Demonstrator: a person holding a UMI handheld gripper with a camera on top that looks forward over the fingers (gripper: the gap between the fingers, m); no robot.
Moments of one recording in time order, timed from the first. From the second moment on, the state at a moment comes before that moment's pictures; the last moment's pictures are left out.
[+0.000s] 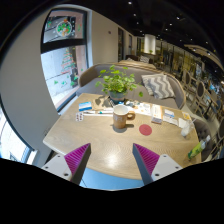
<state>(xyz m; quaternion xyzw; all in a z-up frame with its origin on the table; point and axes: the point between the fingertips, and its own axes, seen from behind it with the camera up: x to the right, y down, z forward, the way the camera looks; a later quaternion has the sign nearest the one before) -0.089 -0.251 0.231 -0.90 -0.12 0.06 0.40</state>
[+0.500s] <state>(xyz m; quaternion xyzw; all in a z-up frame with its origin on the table) 0.198 -0.258 0.158 -0.91 -0.01 -0.03 0.40</state>
